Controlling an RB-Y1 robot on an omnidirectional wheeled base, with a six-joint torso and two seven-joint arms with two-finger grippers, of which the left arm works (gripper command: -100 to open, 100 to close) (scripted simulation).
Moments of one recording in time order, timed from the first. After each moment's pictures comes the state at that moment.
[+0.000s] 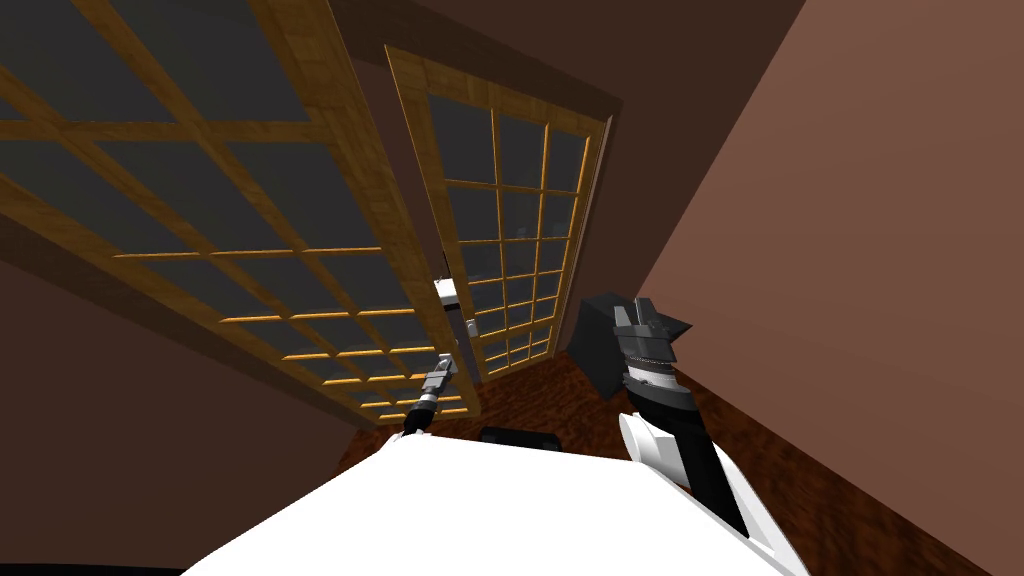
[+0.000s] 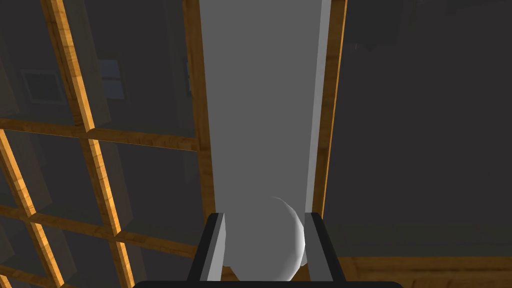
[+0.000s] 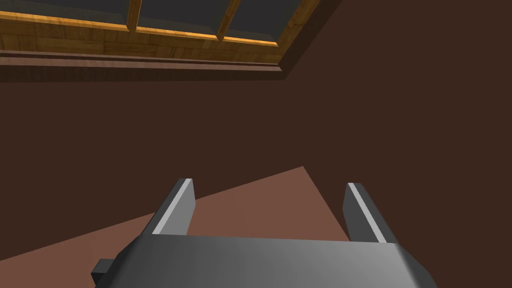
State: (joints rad) arm 0.07 0.18 0.29 -0.76 -0.22 -0.86 -1.23
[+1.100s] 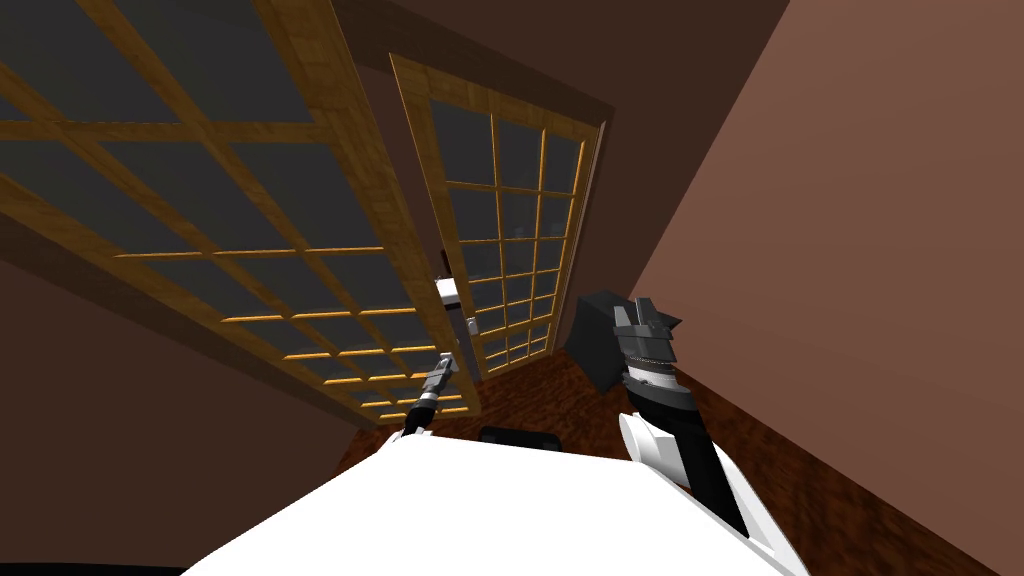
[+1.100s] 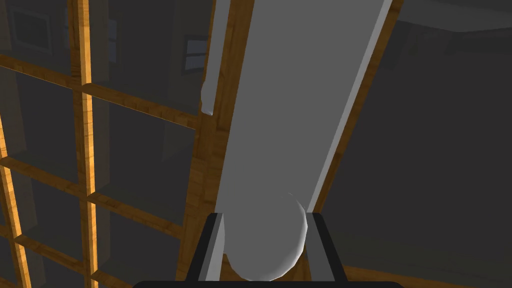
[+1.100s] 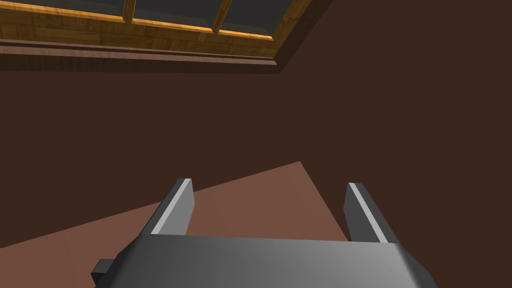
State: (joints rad) arm 0.06 0.20 0.23 -0.75 -0.13 -0.86 -1.05
